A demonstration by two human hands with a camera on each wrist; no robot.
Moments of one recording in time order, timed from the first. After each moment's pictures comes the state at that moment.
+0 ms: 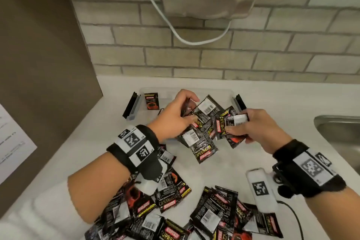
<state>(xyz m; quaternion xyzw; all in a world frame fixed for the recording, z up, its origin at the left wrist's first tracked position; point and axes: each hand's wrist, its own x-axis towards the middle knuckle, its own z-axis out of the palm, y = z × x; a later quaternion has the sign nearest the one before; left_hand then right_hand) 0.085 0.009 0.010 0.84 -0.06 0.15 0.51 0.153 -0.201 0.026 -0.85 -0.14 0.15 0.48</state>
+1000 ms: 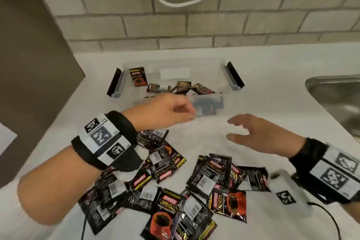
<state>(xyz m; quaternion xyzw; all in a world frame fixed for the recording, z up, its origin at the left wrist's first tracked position) 0.052 -0.002 0.023 0.94 -0.07 -0.07 0.34 0.111 -0.239 -0.005 -0.93 -0.25 0.22 0.18</state>
